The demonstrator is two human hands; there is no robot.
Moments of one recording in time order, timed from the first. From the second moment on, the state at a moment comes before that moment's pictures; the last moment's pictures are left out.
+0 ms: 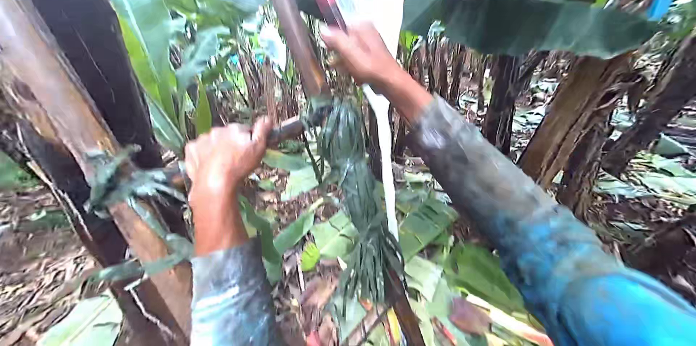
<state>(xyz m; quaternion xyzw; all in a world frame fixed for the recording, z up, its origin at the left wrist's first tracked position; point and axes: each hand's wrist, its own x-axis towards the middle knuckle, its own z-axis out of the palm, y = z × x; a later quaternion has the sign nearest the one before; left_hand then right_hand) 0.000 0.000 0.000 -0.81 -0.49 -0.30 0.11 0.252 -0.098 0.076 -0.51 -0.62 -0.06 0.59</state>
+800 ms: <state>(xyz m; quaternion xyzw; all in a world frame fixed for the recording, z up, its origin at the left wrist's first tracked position) 0.363 0.005 -0.161 -0.81 -0.40 -0.30 -0.32 0.424 -0.202 -0.014 -0.81 -0.56 -0.15 0.06</state>
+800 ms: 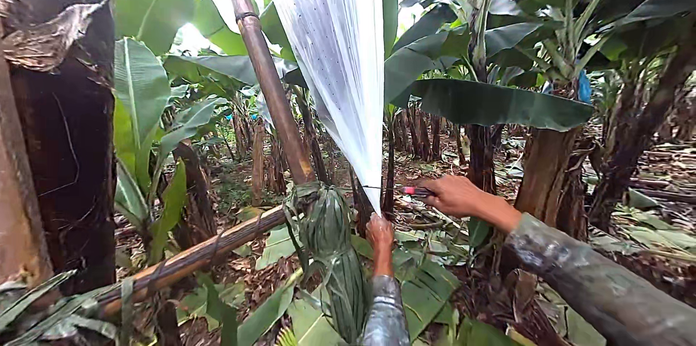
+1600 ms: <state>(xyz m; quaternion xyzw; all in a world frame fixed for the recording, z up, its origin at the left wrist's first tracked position) 0.358 0.026 0.044 -0.71 -0.24 -0.29 -0.60 0.478 -0.152 0.003 -0.87 -0.48 -0.01 0.02</state>
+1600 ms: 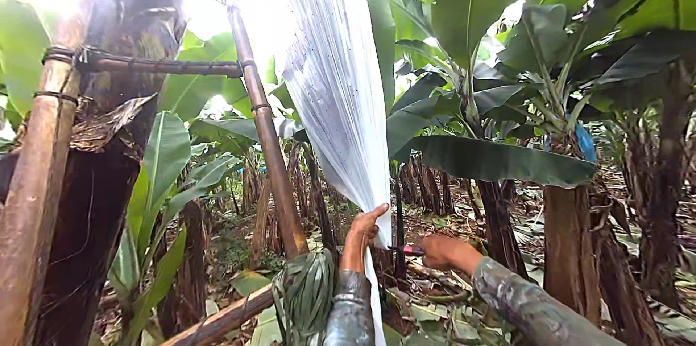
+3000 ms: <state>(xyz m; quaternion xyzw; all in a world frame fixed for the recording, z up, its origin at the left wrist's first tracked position) 0.287 -0.008 -0.121 -0.85 -0.35 -0.23 -0.31 0.443 -0.165 -0.023 -0.81 -0.56 -0.15 -0.01</state>
